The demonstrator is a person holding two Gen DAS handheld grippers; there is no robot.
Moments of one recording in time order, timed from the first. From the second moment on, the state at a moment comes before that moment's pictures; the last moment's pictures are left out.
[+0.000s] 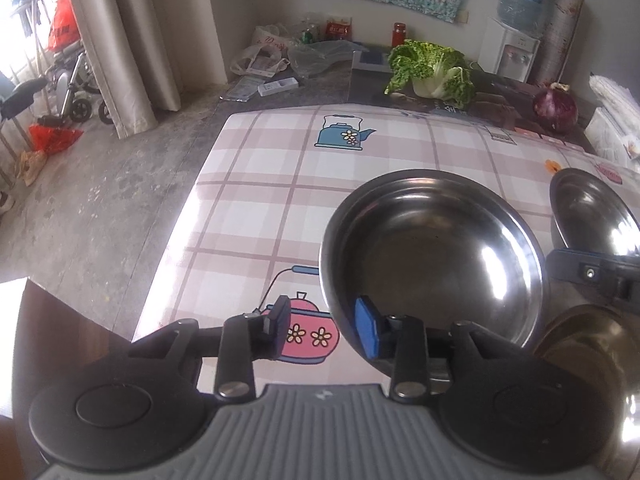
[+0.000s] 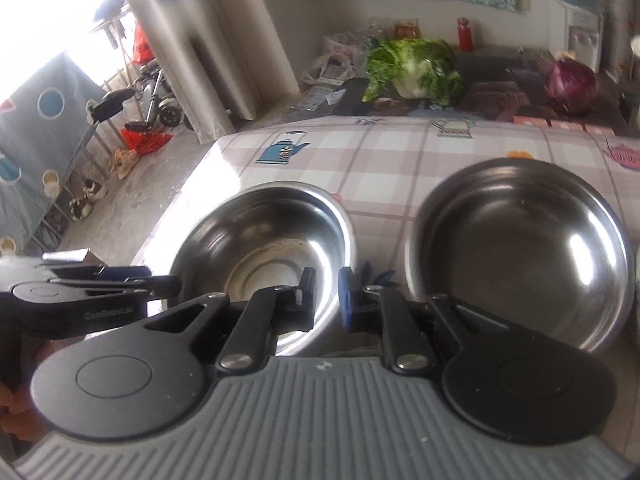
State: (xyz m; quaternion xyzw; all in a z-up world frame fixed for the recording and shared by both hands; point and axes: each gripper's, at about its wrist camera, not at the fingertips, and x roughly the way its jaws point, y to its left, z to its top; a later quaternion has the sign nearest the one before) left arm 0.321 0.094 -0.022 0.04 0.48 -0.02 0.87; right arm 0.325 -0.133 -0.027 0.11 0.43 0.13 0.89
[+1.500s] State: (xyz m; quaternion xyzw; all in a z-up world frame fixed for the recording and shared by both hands) left arm 0.315 0.091 0.002 0.03 0.46 -0.03 0.88; right arm 0.351 -0.144 -0.026 0.19 0.46 0.16 0.86
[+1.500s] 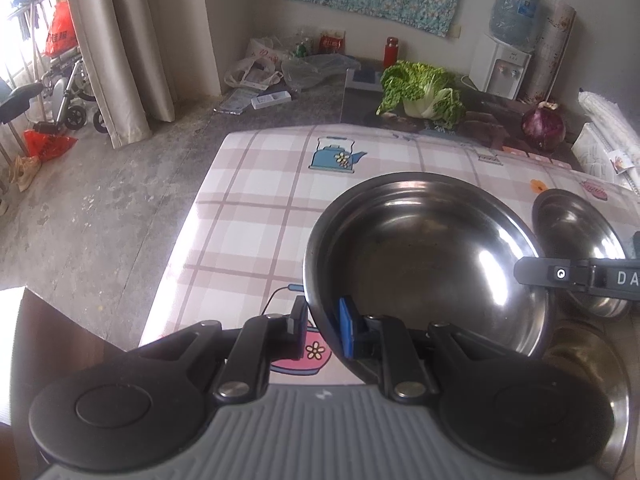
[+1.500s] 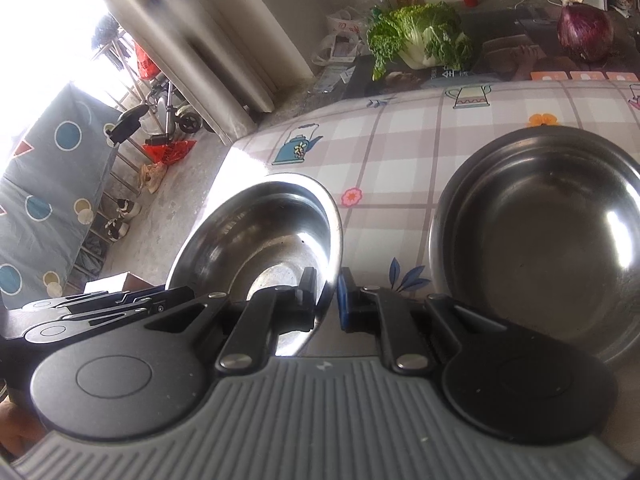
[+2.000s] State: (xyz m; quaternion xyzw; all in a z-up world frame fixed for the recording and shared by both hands) left arm 0.309 -0.002 0.038 0.06 0.44 -0.09 0.89; right arm 0.307 -0.236 0.011 0.22 0.41 0.12 0.88
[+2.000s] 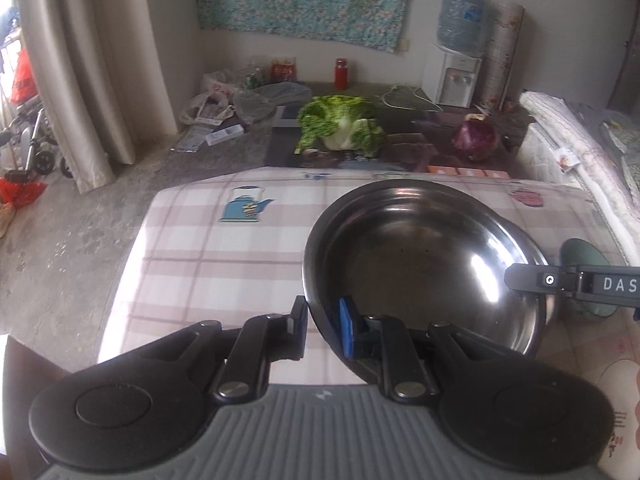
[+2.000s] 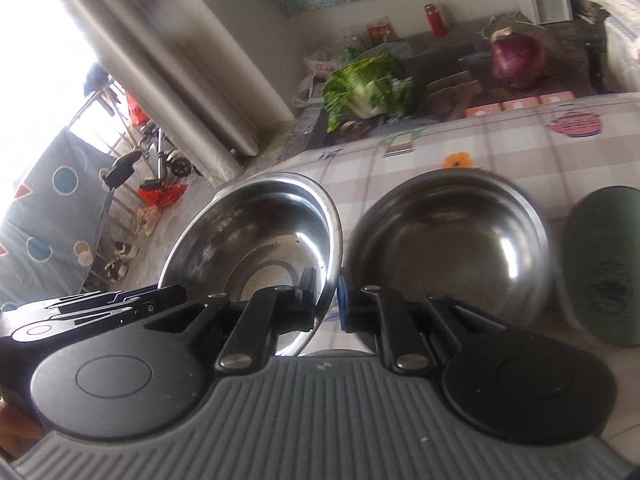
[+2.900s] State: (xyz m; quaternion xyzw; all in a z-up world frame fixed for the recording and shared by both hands) left arm 0.333 -0.100 -0.003 0.09 0.47 -0.13 0.87; right arm 0.305 -0.333 -0.034 0.27 0.42 0.05 0.86
